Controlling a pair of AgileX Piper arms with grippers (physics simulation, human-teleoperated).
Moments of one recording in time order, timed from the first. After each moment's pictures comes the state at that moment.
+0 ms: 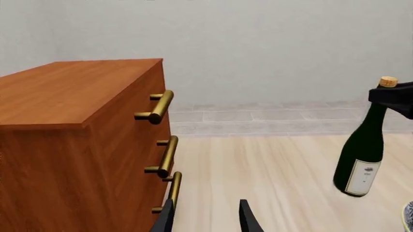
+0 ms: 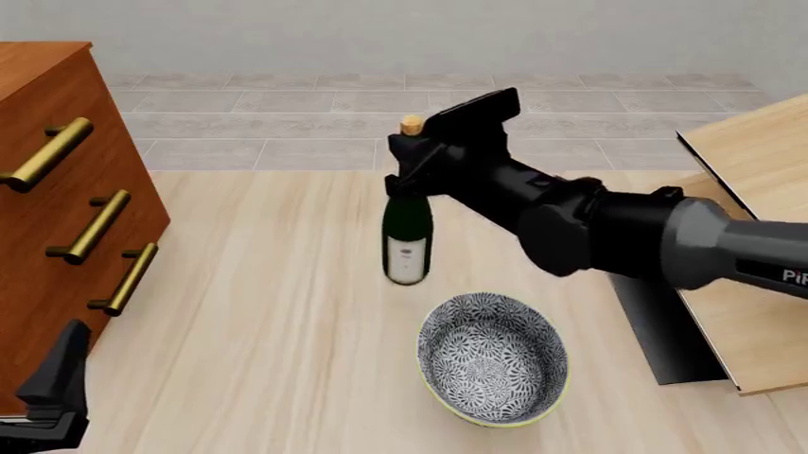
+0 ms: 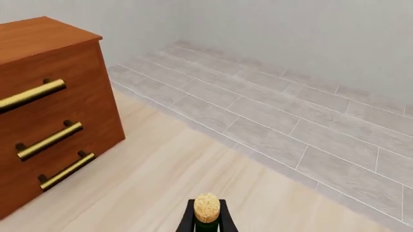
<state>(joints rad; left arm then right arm) 0.03 0.00 0.00 -0.02 0.04 0.63 1.64 -1.06 -0.36 -0.02</state>
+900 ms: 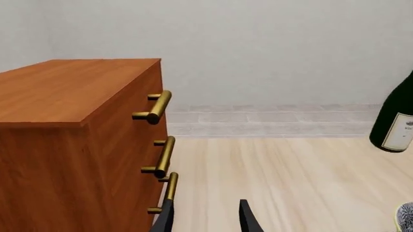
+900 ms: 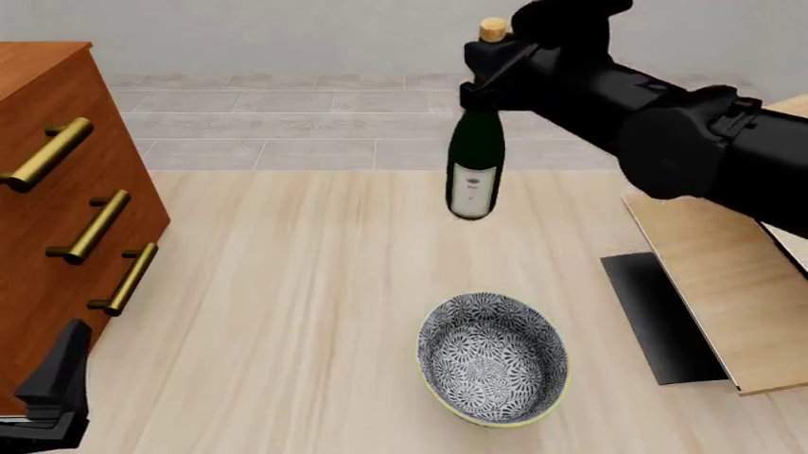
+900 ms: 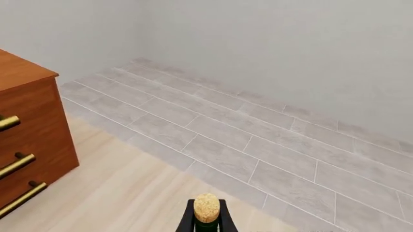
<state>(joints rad) 0.02 0.00 0.00 -0.02 0.02 0.48 1.45 -1.17 -0.13 -0.12</state>
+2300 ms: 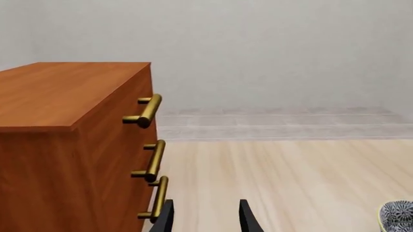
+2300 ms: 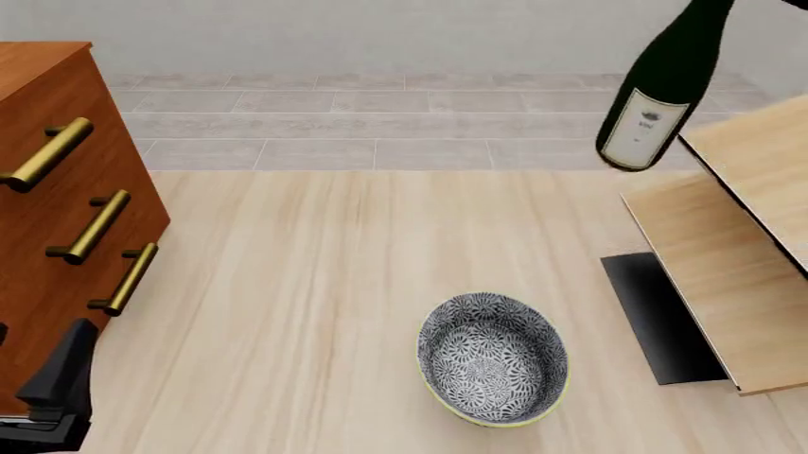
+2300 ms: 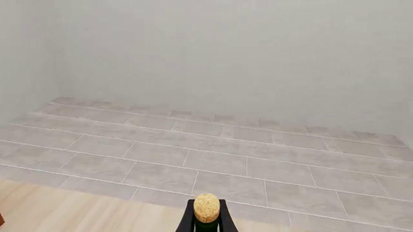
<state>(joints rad) -0.03 0.00 -0.01 -0.04 0.00 0.16 1.07 -1.23 0.19 -0.06</state>
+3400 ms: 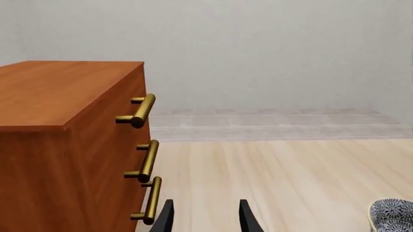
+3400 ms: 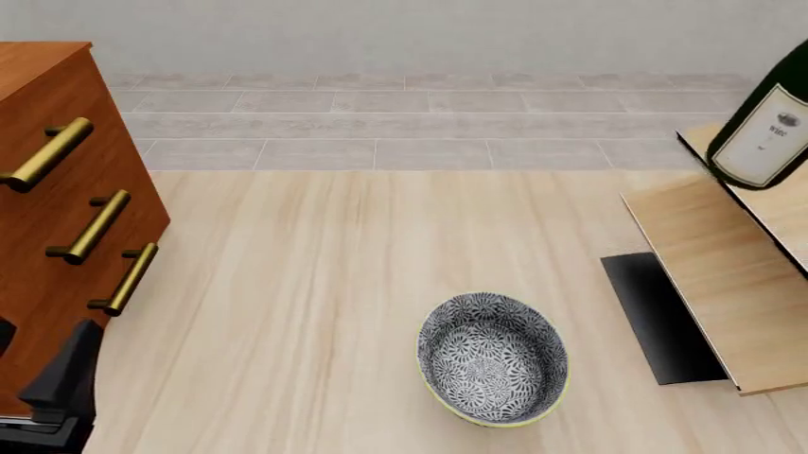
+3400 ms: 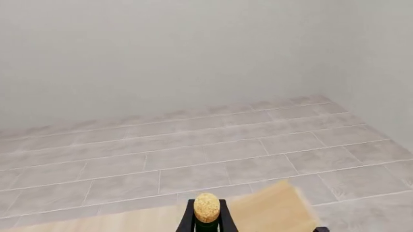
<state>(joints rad) -0.06 0.00 0.00 -0.04 -0.02 -0.13 0.93 -1.29 0.43 0.06</state>
